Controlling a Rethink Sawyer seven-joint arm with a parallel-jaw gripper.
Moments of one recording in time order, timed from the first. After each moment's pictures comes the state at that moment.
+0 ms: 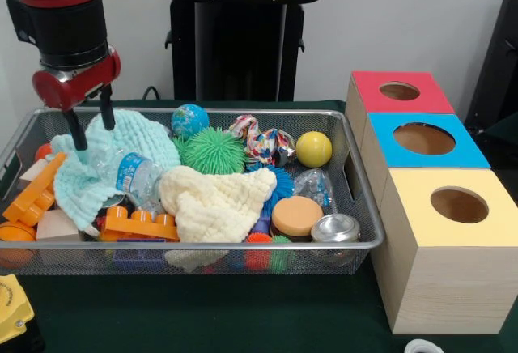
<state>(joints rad) -1.06 -0.63 0.72 1.69 -0.73 0.87 0.64</state>
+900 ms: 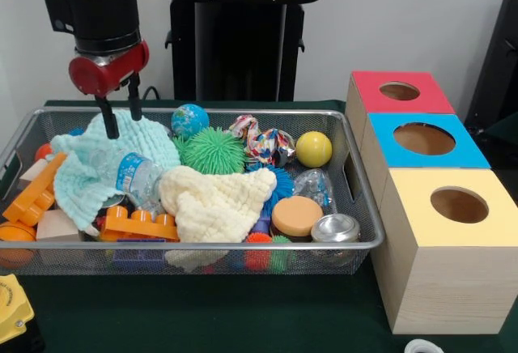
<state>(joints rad) -1.07 -0.69 0.75 1.81 -0.74 0.74 0.64</state>
